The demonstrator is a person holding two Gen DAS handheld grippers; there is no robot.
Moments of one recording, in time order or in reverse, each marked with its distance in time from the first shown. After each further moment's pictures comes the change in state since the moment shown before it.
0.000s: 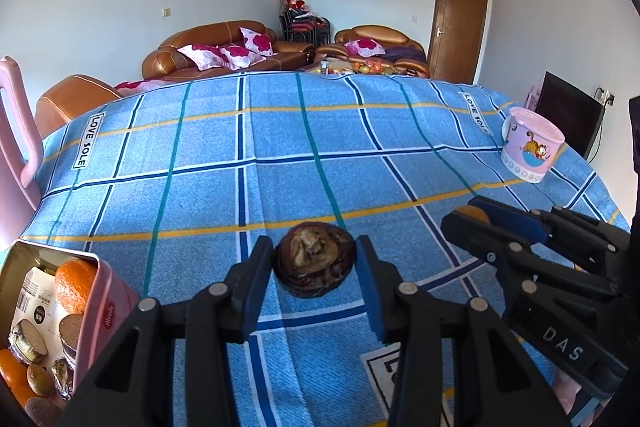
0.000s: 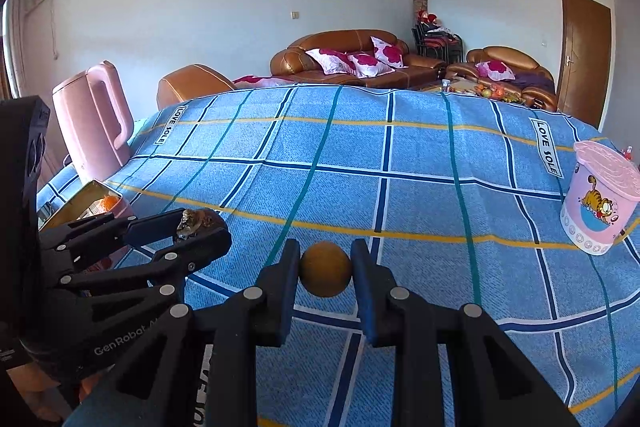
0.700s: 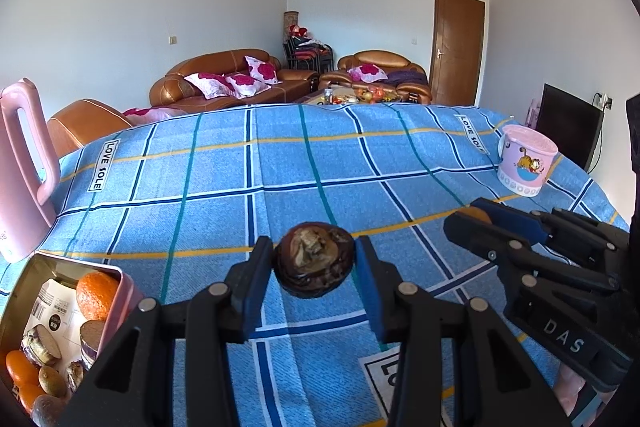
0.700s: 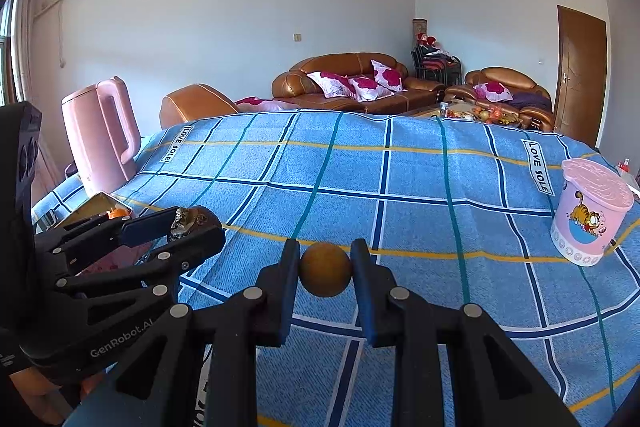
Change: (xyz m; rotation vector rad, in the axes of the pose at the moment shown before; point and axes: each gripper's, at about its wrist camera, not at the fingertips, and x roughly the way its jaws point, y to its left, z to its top) left arm -0.022 -0.002 -0.003 0.019 -0.111 0.027; right arm -0.016 0.001 -0.002 -0.010 -0.090 -0.003
